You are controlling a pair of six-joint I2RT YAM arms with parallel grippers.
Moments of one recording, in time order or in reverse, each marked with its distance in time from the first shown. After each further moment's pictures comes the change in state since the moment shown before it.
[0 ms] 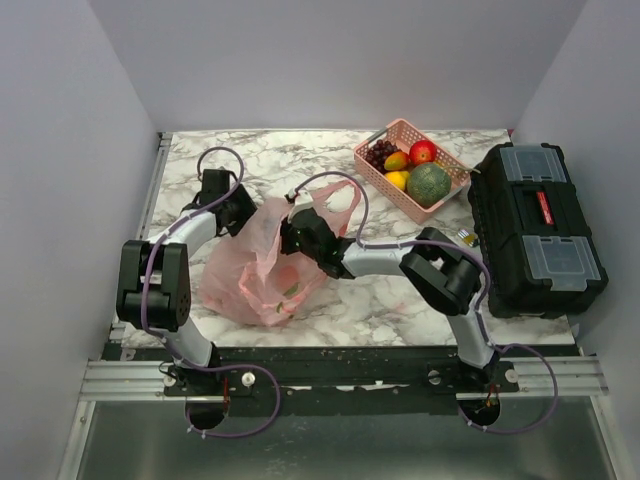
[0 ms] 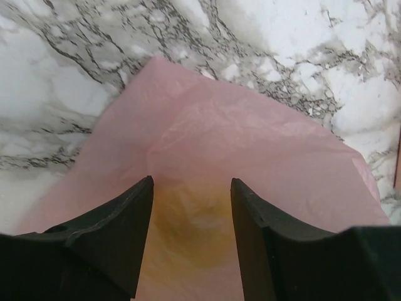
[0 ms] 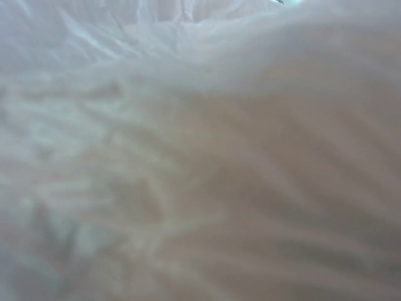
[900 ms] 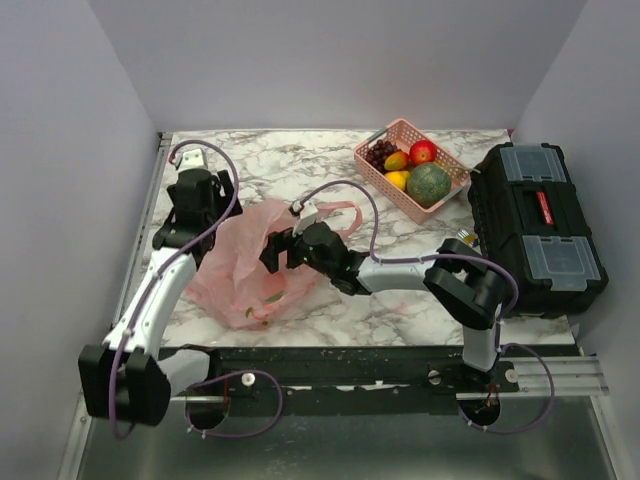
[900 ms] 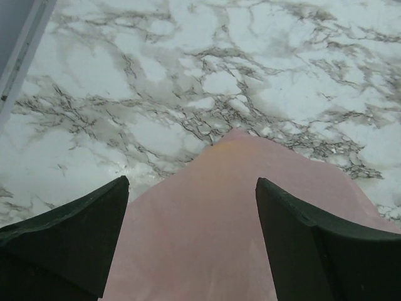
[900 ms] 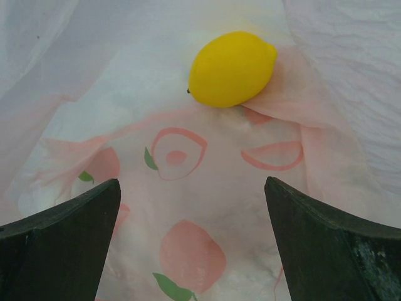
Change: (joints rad) left arm -0.081 -0.629 -0.105 -0.137 -0.418 0.334; right arm 0.065 -0.169 -0.187 0.098 -0.025 -0.051
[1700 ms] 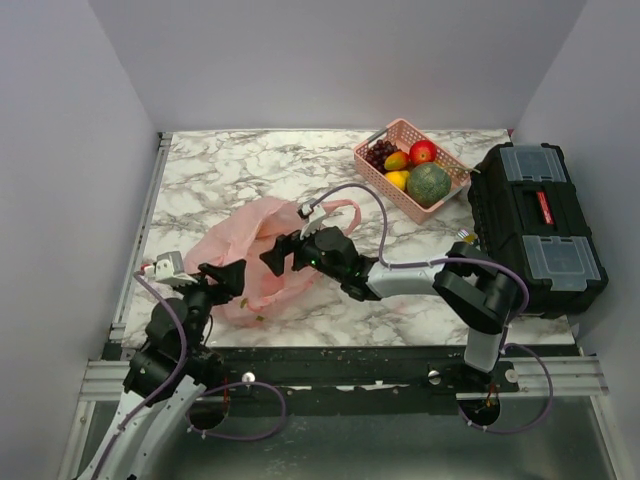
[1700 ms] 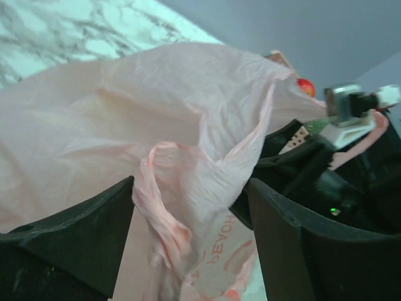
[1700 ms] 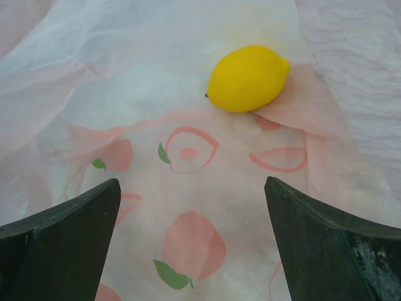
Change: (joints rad) left arm -0.336 -1.025 -0.554 -0.130 -0.073 -0.363; right arm 0.001 -0.068 -0.103 0.124 -0.035 -0.014
